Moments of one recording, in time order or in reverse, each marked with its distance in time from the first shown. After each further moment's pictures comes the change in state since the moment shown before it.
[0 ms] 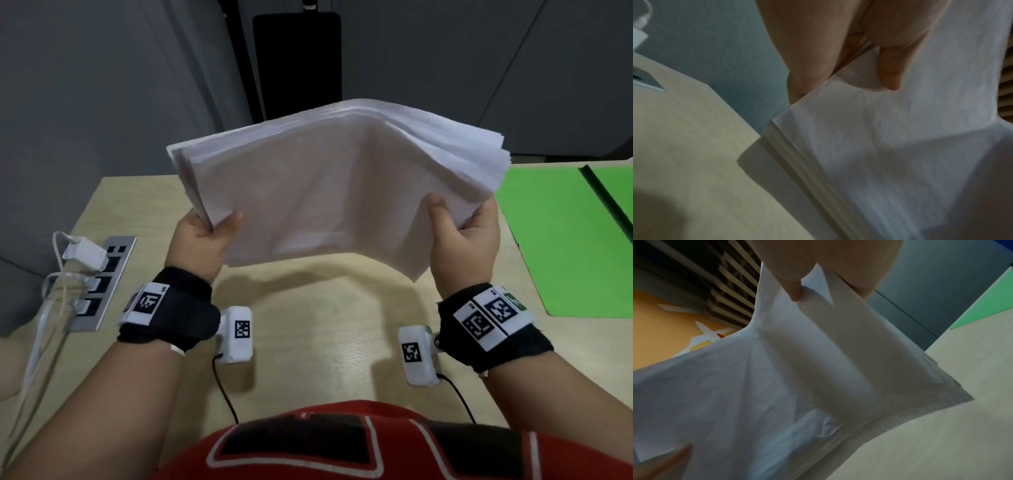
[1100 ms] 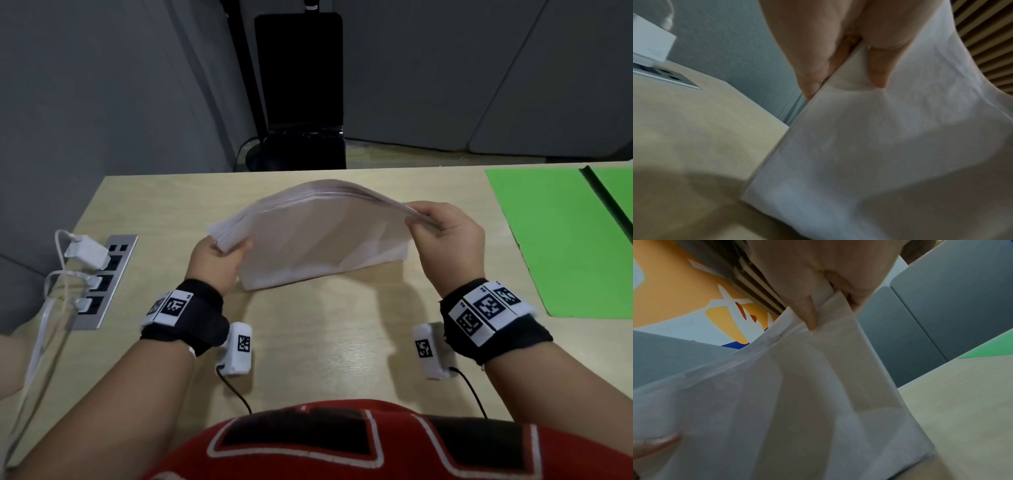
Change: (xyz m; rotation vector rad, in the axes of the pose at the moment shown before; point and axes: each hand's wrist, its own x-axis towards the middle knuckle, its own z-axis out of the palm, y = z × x) left_hand -0.015 -0.023 0.010 0.194 0.066 -0.171; right_hand 0.006 0.016 -0.007 -0.573 -0.282 -0.155
